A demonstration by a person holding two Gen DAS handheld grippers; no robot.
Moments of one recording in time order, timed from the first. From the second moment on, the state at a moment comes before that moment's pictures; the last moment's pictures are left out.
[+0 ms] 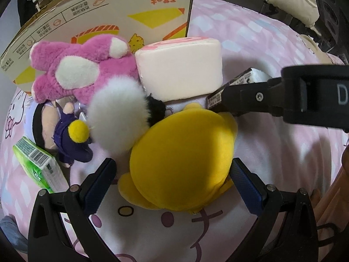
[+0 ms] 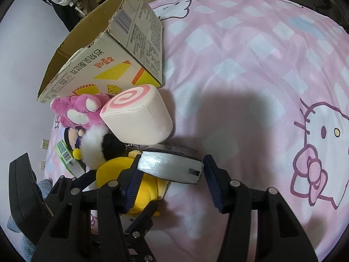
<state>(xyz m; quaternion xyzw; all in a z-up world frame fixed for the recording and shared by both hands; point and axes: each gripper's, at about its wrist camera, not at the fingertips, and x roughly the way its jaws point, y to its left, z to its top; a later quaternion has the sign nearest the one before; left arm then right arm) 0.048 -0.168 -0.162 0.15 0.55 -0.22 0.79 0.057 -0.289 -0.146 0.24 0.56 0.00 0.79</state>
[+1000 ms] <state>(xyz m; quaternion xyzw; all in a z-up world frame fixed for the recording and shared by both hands) 0.038 -0.142 -0.136 0.10 0.52 -0.22 0.82 0.045 -0.280 -0.122 0.22 0.52 0.02 0.82</state>
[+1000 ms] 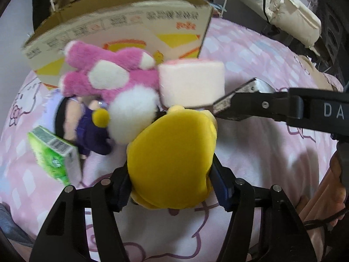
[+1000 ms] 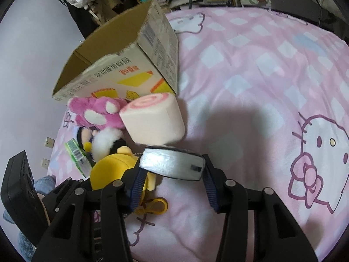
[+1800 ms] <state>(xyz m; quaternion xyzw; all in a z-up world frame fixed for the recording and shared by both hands) 0.023 -0.072 -0.016 0.08 0.33 -0.15 0.93 0.009 -0.255 -0.025 0.13 0.30 0.04 0.94</state>
